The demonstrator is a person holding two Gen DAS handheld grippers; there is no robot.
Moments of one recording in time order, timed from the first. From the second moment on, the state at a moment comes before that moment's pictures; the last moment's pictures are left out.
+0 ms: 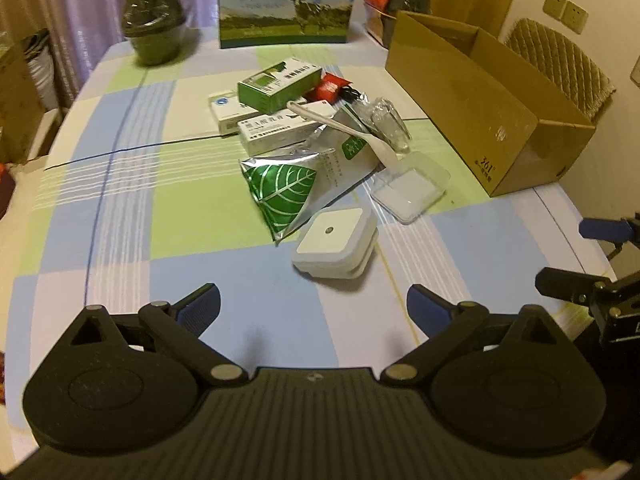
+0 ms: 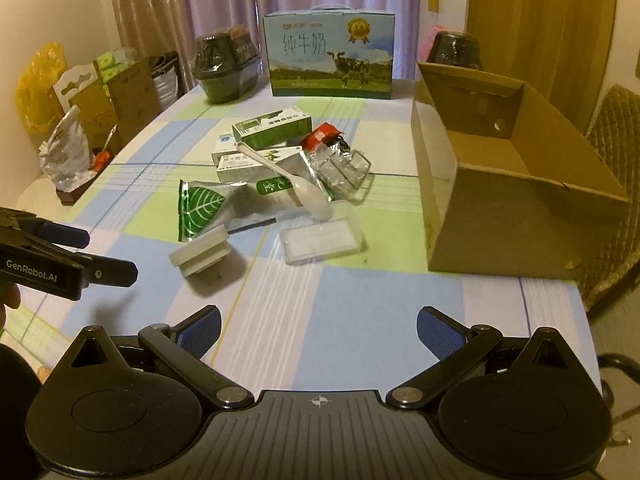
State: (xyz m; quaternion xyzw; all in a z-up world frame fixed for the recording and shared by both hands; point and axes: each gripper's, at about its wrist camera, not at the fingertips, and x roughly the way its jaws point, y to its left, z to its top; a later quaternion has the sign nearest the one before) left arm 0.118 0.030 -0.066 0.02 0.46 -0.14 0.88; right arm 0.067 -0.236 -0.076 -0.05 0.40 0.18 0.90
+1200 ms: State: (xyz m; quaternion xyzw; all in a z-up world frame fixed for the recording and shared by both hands) left arm 0.174 0.029 -0.130 -0.03 0.49 -0.13 0.86; right arm 0.175 -0.202 -0.149 -0.11 0.38 0.23 0.89
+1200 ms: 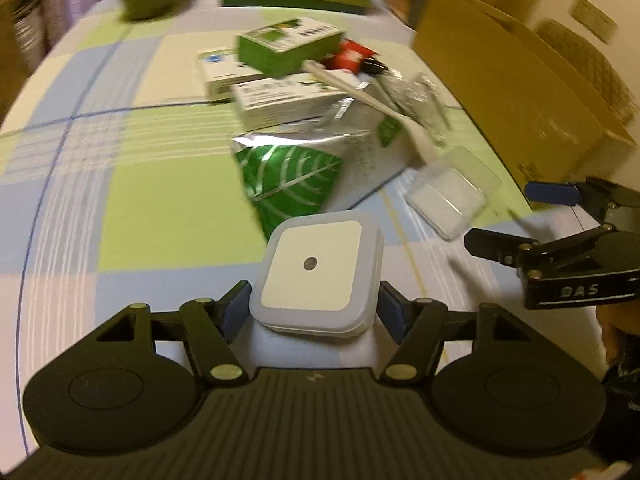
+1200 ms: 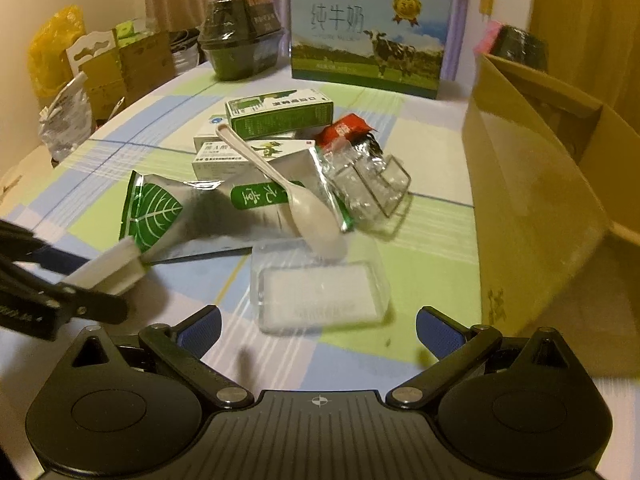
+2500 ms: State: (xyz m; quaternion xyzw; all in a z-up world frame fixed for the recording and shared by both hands) left arm 0.178 0.034 -0.127 0.00 0.51 -0.17 0.84; right arm 0.126 -0.214 -0.158 -0.09 0.42 0.18 0.88
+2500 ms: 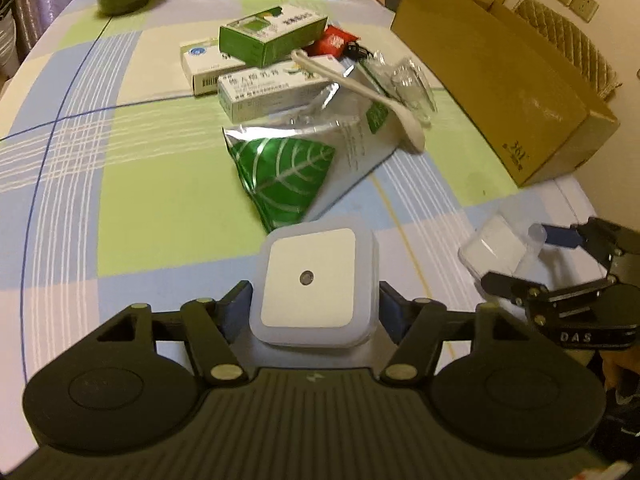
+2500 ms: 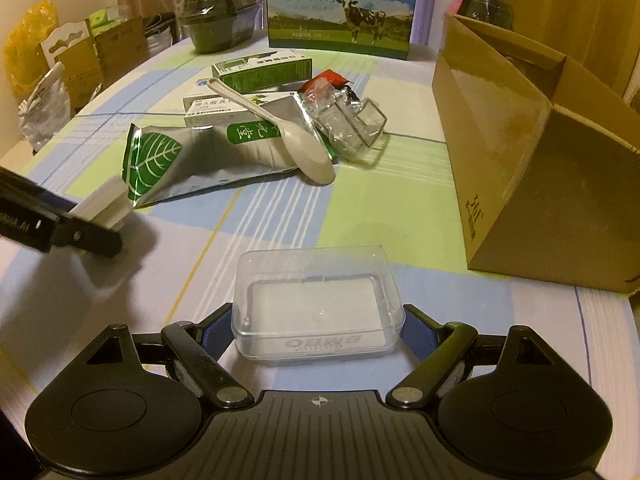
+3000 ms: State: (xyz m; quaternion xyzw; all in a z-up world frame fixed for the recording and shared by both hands) left arm 0.179 0.043 -0.129 -0.07 0.54 -0.16 0.82; right arm 0.125 -0.215 -0.161 -0.09 0.42 0.17 0.89
